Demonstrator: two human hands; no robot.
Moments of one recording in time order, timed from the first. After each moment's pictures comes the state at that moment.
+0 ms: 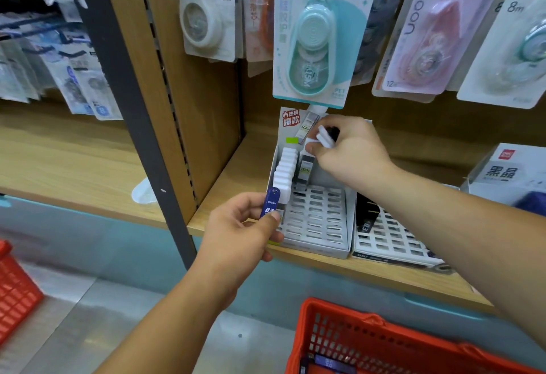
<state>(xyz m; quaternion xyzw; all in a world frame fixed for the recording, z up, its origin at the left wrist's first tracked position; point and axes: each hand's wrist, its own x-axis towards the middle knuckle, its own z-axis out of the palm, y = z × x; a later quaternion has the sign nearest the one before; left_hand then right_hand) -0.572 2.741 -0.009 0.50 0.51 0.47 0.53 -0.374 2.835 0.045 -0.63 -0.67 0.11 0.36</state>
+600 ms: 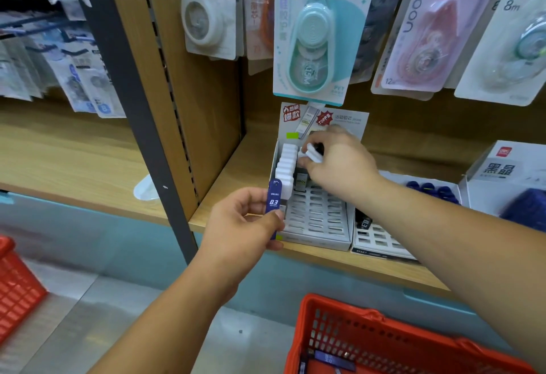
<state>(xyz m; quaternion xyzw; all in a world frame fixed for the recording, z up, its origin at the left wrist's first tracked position) -0.571 2.739 -0.004 0.49 0.51 0.47 0.53 -0.389 2.822 0.036 -0.66 -0.70 0.05 0.25</state>
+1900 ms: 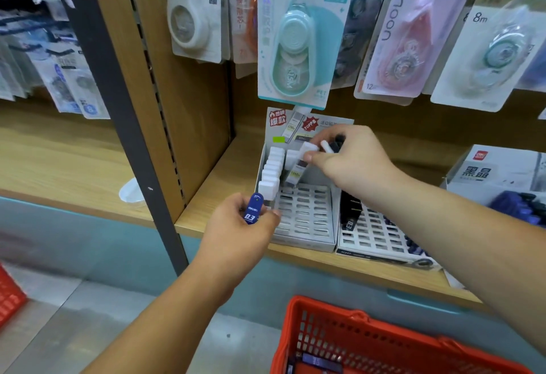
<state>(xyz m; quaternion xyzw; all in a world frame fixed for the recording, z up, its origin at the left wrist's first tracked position) -0.558 2.739 -0.008 0.53 0.58 0.40 0.48 -0.367 2.798 0.059 -0.64 -0.61 0.22 0.40</state>
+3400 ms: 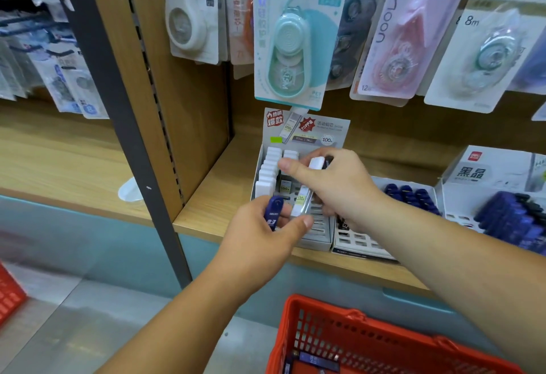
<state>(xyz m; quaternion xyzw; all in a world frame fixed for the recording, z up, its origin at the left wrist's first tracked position) -0.535 2.728 0.000 0.59 0.53 0.41 0.45 -0.384 2.773 0.047 -0.65 -0.53 0.35 0.42</state>
